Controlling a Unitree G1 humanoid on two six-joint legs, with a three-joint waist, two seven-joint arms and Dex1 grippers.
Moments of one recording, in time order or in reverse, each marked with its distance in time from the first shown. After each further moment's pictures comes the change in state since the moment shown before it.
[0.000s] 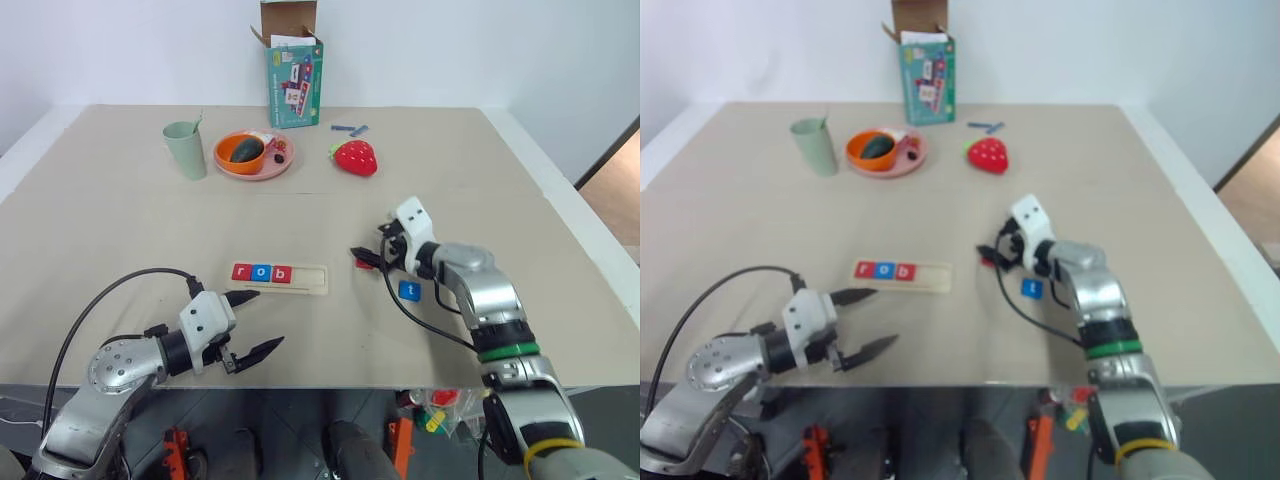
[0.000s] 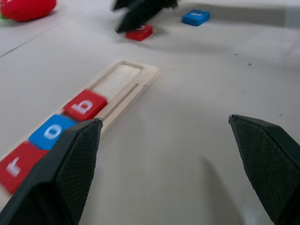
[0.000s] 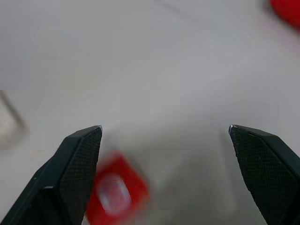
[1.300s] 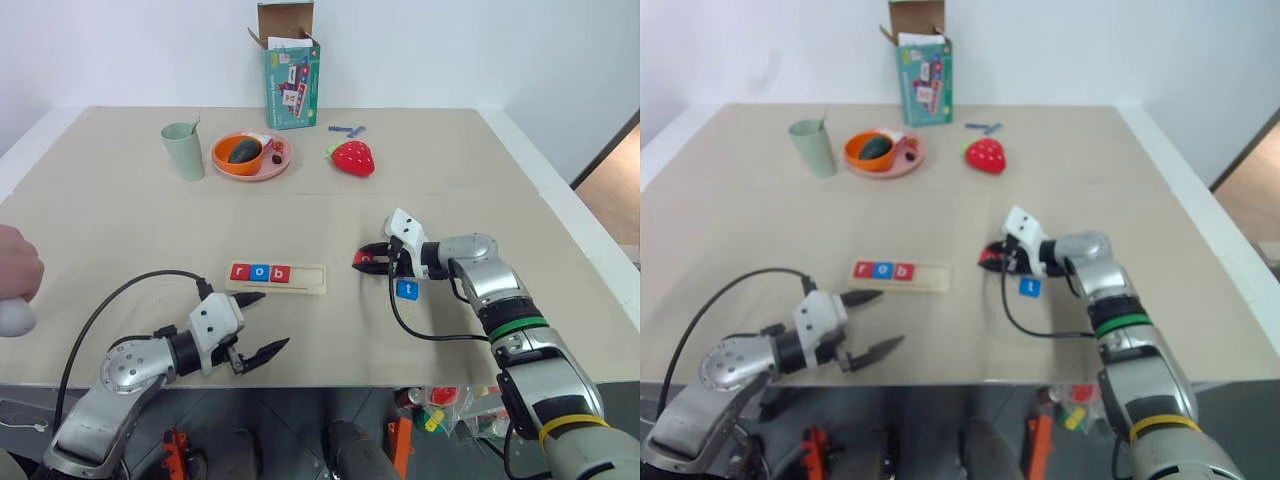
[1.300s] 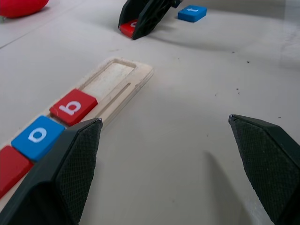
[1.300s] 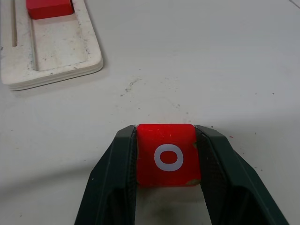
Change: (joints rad) left arm -0.010 -0.013 -0.045 0.015 0.028 0.016 0.041; right arm -0.197 -0.100 0.174 0.457 -0.033 -0.437 0.439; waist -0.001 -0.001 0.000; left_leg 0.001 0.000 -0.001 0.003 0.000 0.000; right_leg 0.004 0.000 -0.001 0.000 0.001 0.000
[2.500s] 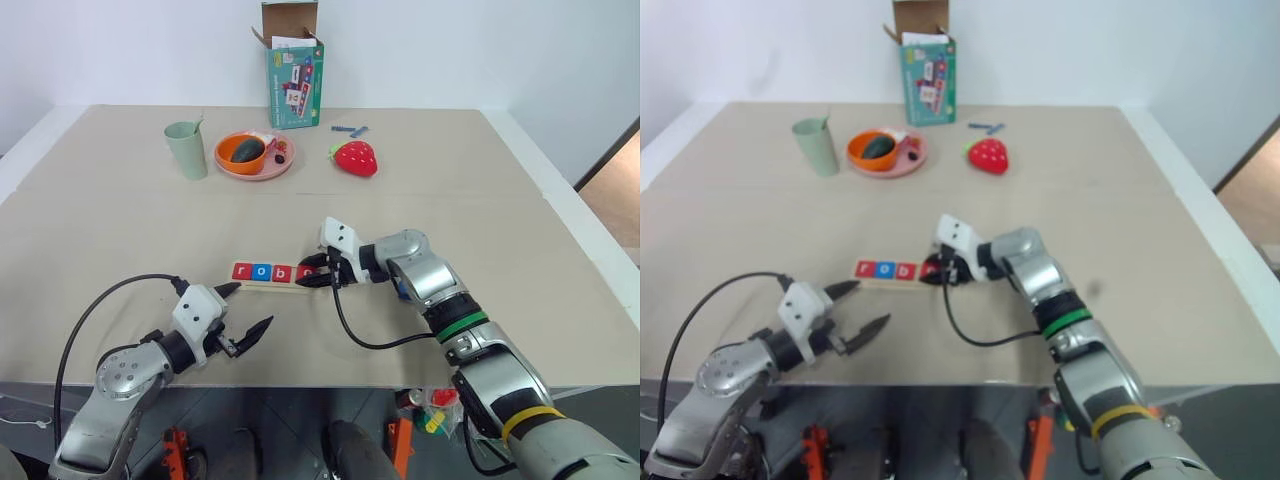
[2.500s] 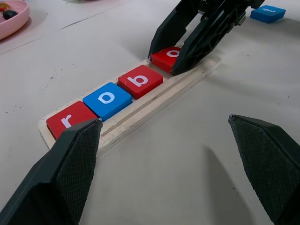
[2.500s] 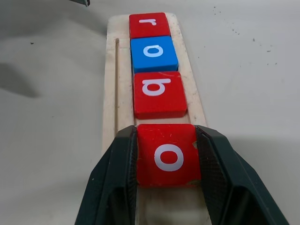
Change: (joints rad) left arm 0.042 -0.104 0.076 0.029 0.019 0.006 0.136; right arm -0.051 0.220 0.125 -0.128 -0.032 0.143 0.017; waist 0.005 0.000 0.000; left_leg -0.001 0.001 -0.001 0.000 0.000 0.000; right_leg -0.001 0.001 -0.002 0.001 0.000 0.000
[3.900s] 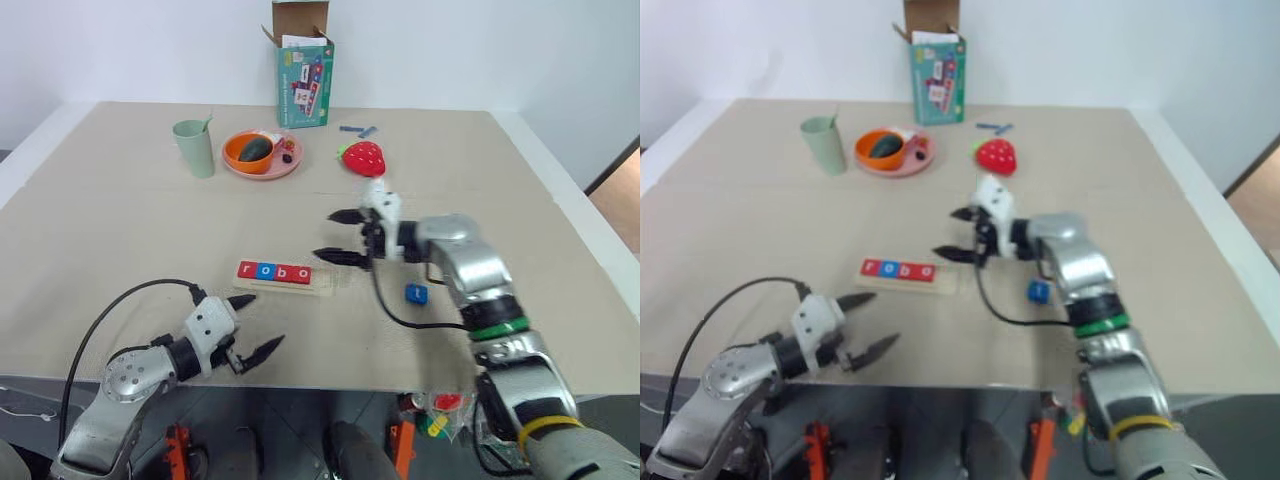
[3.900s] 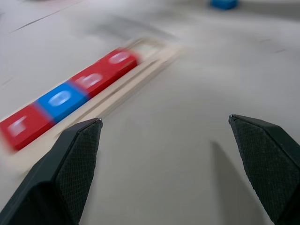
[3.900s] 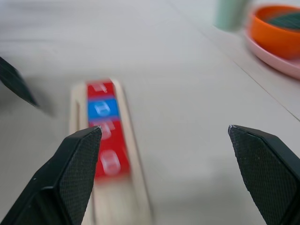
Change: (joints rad) left arm -0.018 0.047 -0.080 -0.021 -0.003 -0.025 -0.144; right arm 0.163 -0.230 -0.218 -0.331 0.163 0.166 -0.007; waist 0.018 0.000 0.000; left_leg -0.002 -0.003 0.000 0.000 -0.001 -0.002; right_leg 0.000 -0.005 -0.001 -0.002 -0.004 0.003
